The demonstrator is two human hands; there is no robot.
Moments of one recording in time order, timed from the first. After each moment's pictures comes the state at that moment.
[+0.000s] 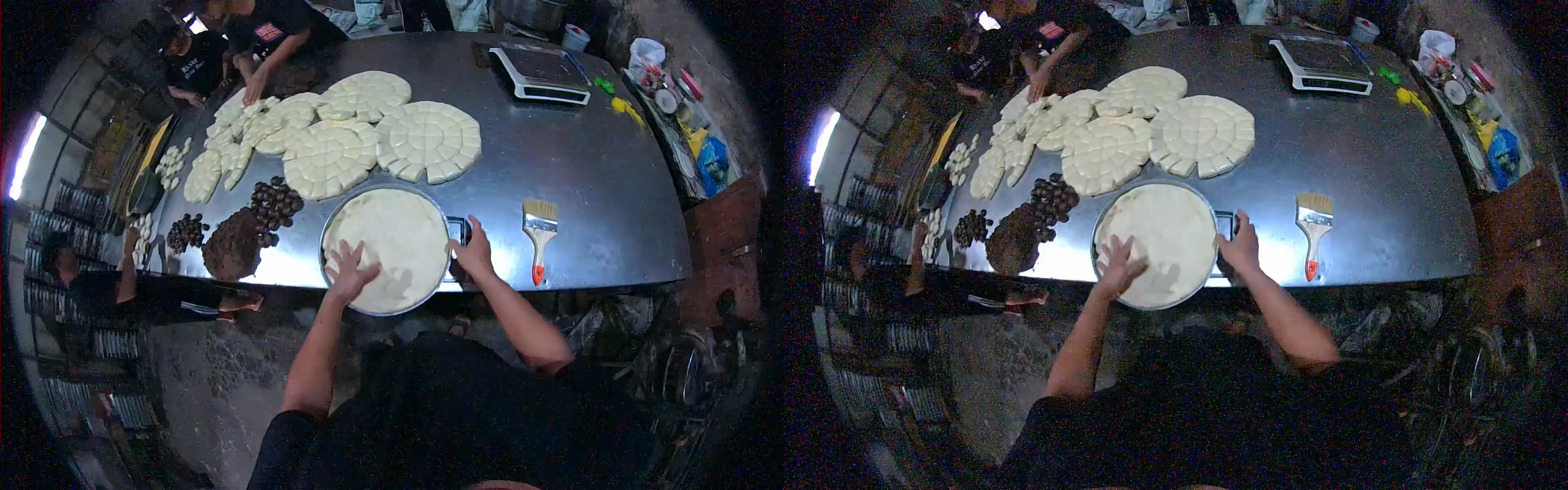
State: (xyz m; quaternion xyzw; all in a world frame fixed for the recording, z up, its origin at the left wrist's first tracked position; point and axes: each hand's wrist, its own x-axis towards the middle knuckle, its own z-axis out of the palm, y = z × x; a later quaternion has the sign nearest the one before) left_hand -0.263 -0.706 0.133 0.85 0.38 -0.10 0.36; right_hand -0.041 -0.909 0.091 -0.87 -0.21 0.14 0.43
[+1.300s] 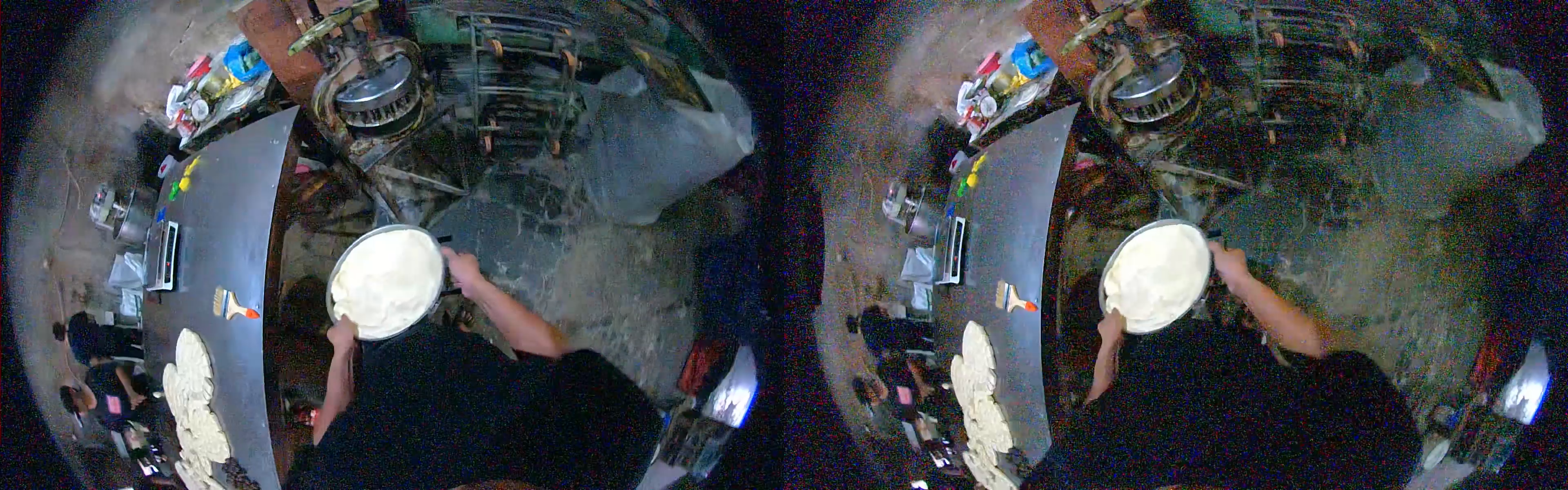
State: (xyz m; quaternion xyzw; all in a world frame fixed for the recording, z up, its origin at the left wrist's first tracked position) left_hand -0.221 -1.139 0.029 0.95 -0.24 -0.18 0.03; right_hand -0.377 -1.451 0.098 -0.49 0.55 -0.09 0.67
